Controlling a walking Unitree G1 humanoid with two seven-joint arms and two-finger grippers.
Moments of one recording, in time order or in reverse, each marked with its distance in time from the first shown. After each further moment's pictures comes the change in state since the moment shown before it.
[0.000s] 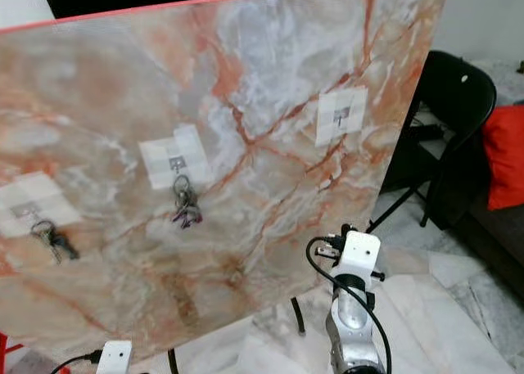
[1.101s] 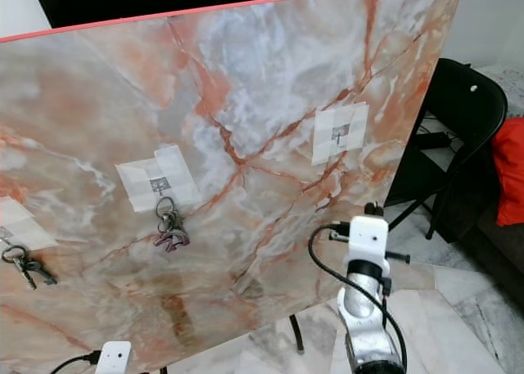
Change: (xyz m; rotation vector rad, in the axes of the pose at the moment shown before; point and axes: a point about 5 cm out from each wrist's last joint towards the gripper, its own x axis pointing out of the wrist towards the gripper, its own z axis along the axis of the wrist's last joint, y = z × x) left arm 0.000 0.000 0.002 -0.001 -0.017 -0.015; right arm 0.014 -0.010 0.052 -0.313 -0.253 -0.150
